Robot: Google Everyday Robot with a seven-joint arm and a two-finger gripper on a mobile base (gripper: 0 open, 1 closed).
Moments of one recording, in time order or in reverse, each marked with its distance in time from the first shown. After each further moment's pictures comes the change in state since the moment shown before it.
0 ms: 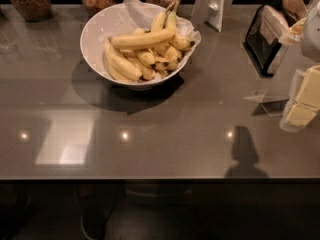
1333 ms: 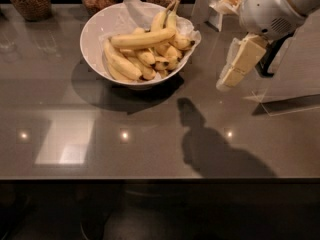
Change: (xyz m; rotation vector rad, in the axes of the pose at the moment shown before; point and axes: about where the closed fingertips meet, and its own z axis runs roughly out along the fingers) arm -0.116 -0.060 0.026 0.061 -0.401 -0.208
